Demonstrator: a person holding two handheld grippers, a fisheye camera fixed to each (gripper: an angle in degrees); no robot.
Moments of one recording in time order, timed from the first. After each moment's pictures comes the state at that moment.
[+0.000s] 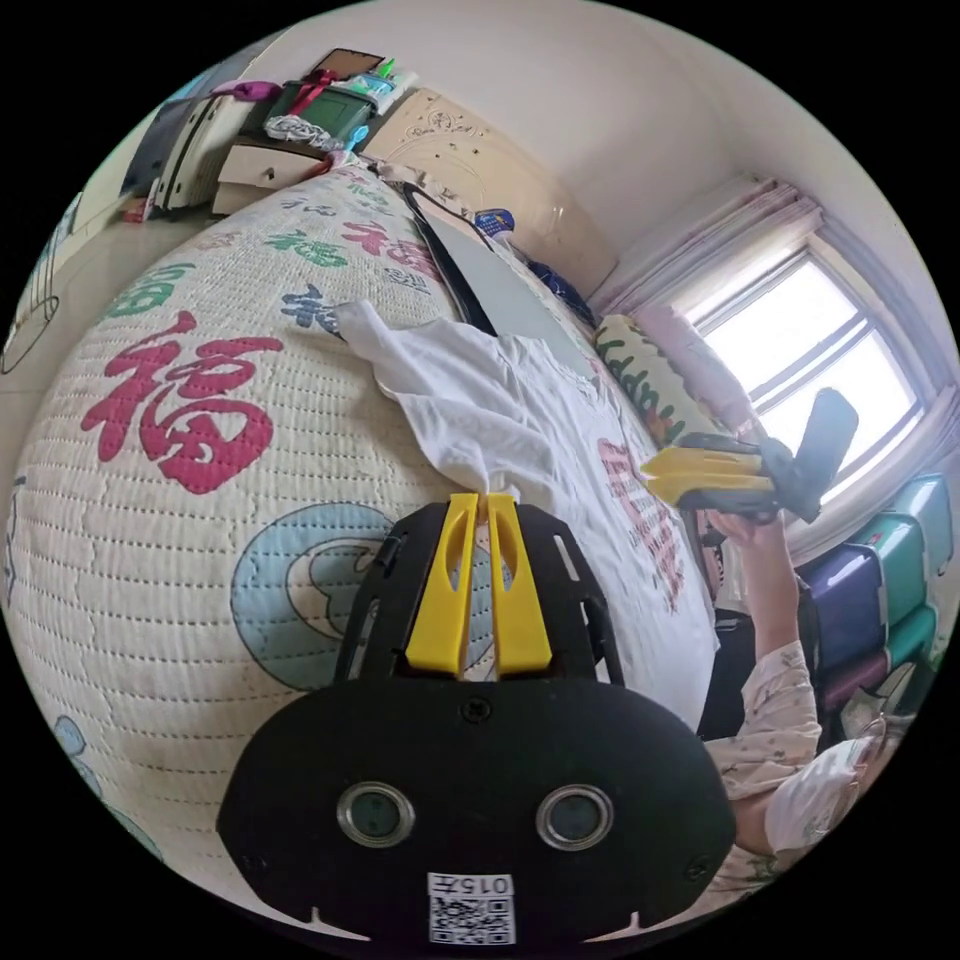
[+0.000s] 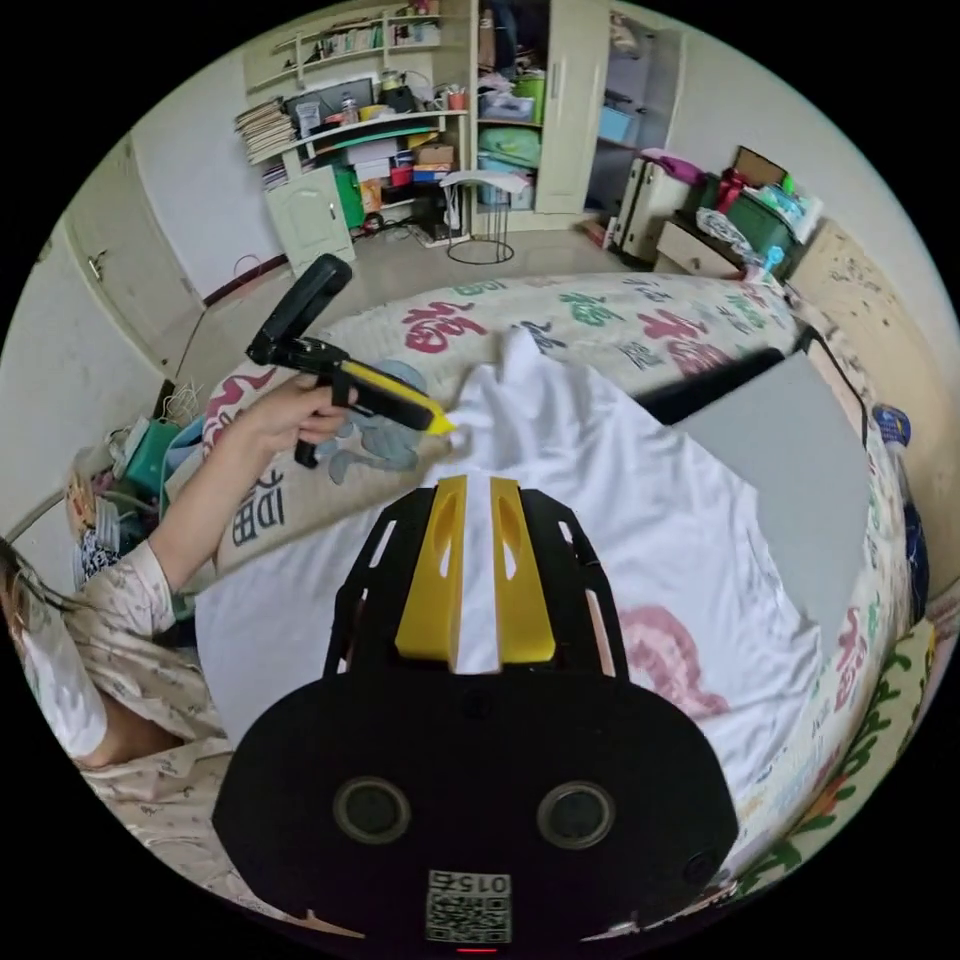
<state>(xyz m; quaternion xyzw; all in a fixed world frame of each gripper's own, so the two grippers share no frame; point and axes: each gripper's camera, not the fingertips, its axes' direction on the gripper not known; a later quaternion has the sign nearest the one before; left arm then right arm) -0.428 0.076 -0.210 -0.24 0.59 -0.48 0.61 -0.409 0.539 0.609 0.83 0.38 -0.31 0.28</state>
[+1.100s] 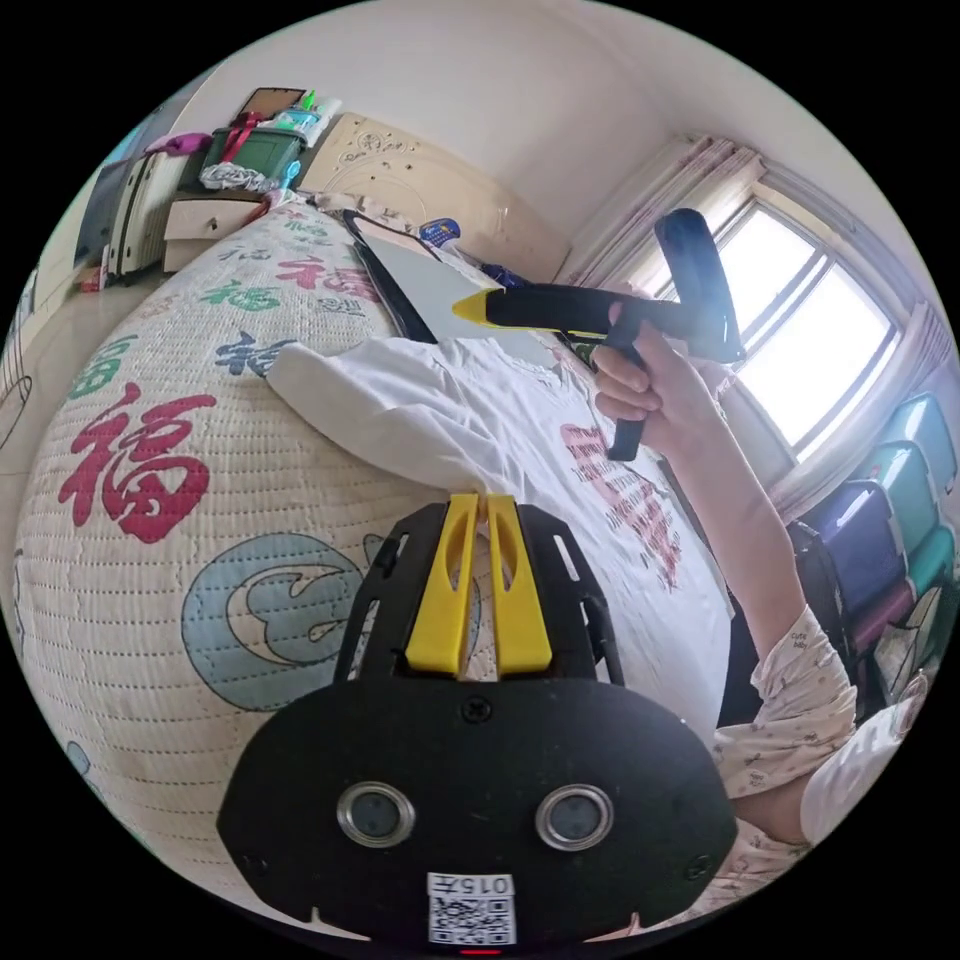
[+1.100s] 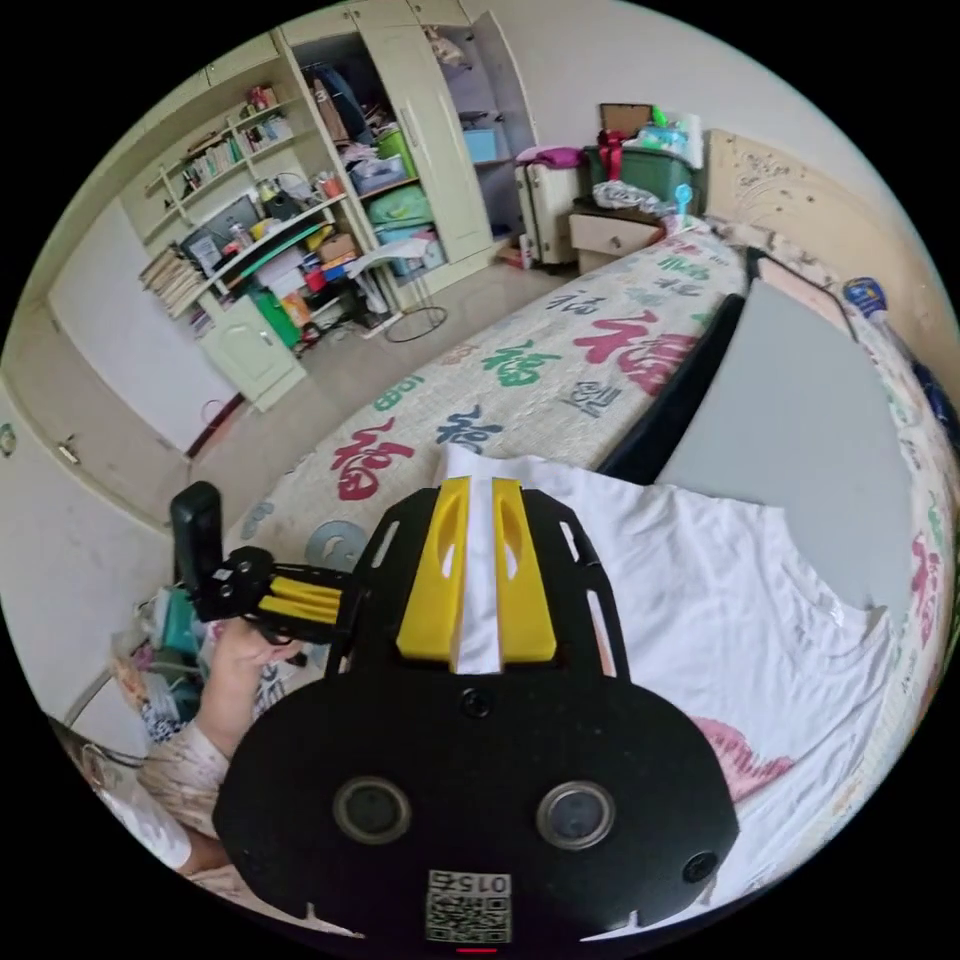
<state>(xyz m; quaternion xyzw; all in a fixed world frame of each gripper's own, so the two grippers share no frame) -0.443 0.129 -0.166 -0.18 0.60 -0.43 0.65 -0.489 0.734 0.602 0.87 0.18 -0.34 0.29</state>
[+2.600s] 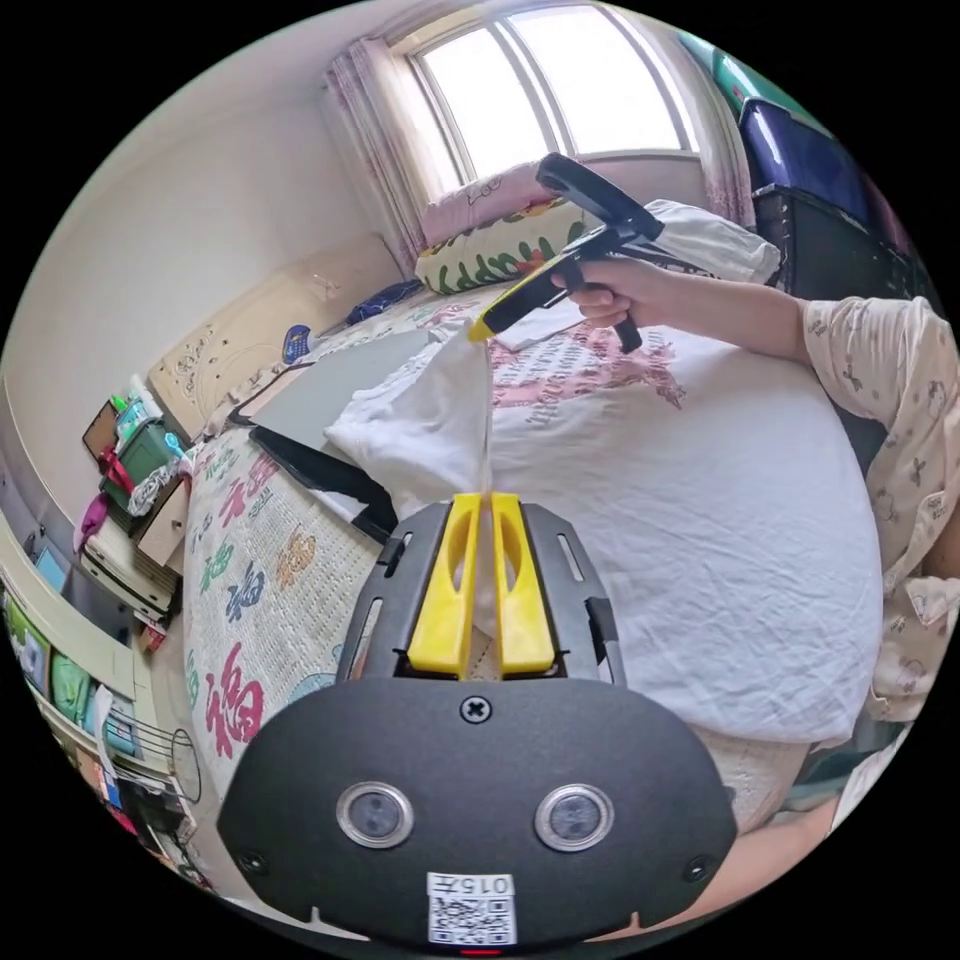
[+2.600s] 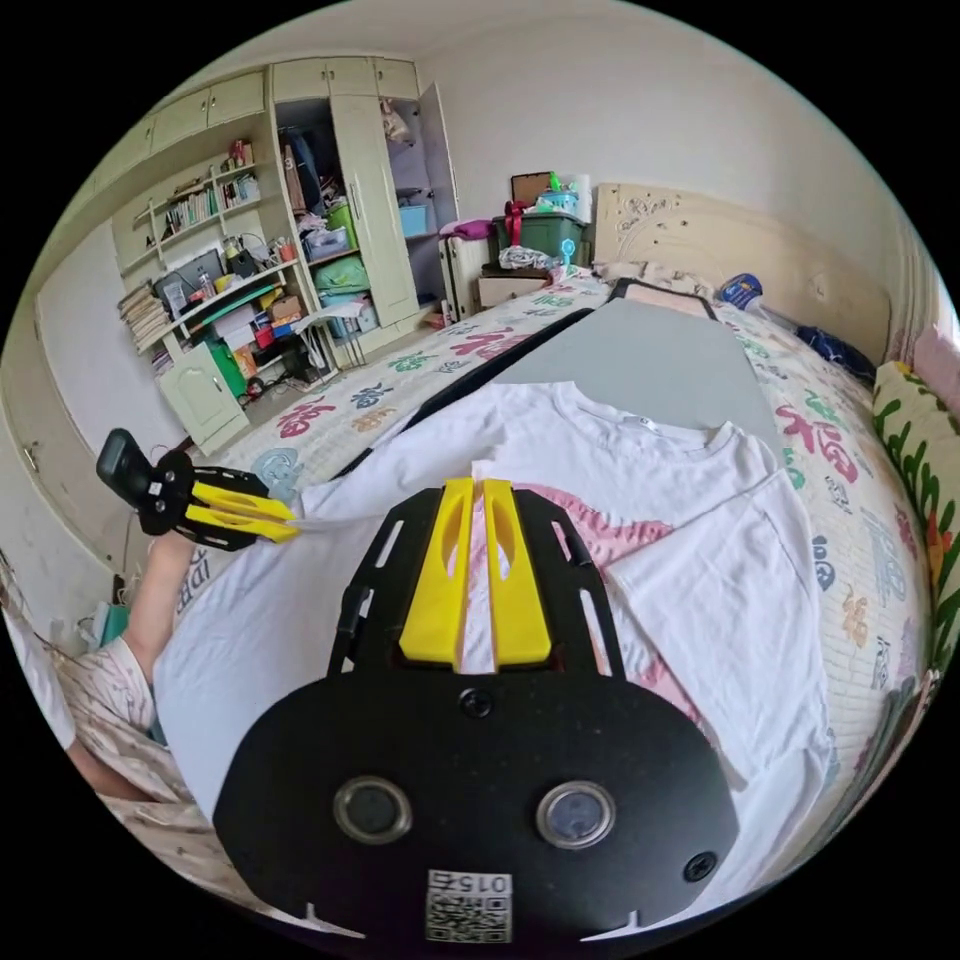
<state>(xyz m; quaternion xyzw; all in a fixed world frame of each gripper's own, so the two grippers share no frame) -0.145 0.180 -0.325 0.01 0.51 -0.06 0.86 -0.213 0.474 0.641 0.95 0.14 -0.23 0.16</state>
